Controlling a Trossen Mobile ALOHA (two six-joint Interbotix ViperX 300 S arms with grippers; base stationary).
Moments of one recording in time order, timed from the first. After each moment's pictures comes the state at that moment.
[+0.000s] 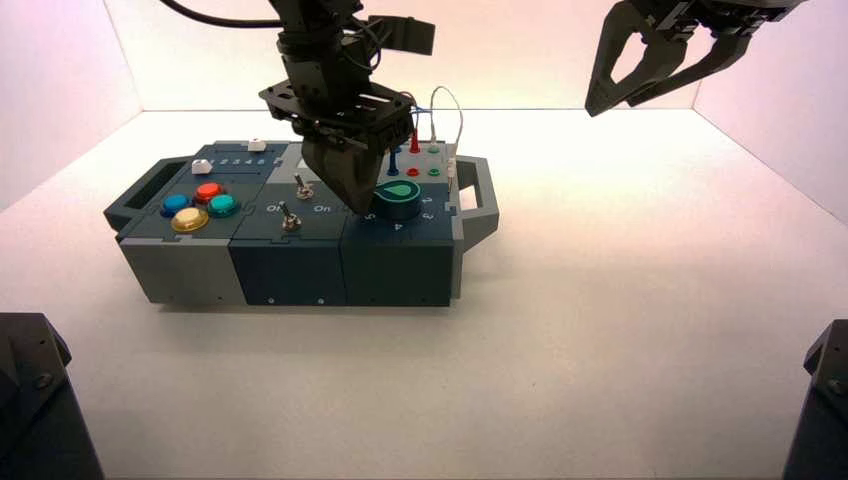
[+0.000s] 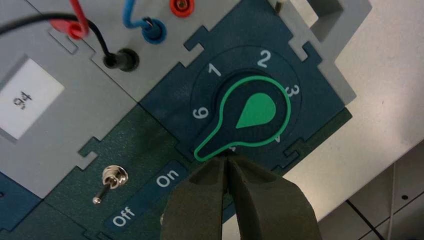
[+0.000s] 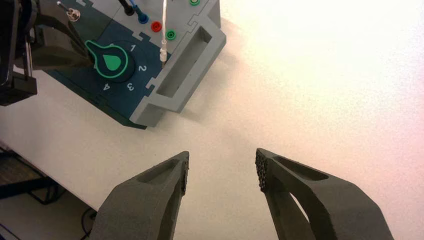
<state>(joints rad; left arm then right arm) -0.72 0.07 0.73 -0.13 0.64 0.14 0.51 -0.60 1.00 0.11 0.63 -0.09</state>
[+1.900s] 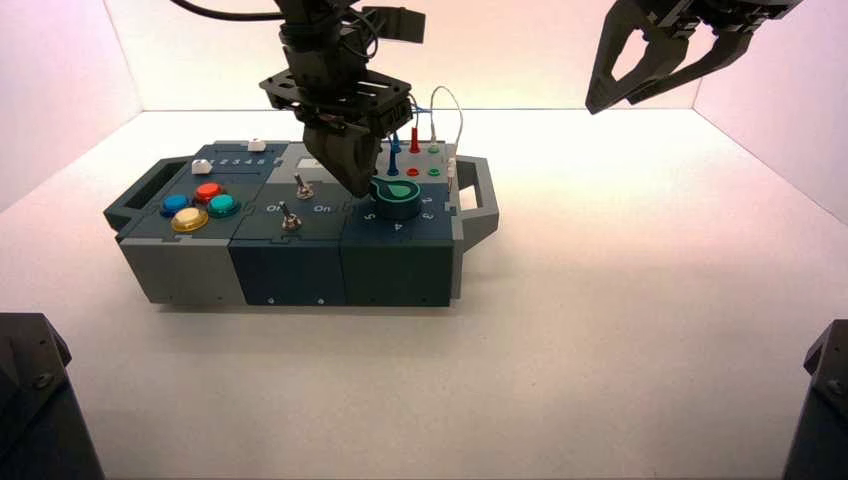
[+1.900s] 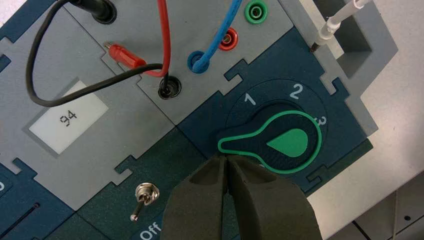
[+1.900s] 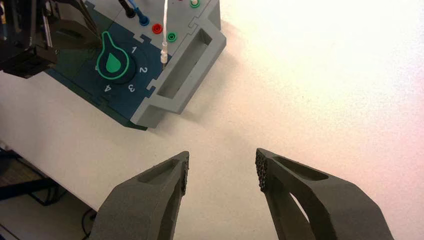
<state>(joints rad) -0.66 0.10 0.68 -0.13 0.64 0.14 0.51 -0.61 1.00 0.11 0.63 -0.09</state>
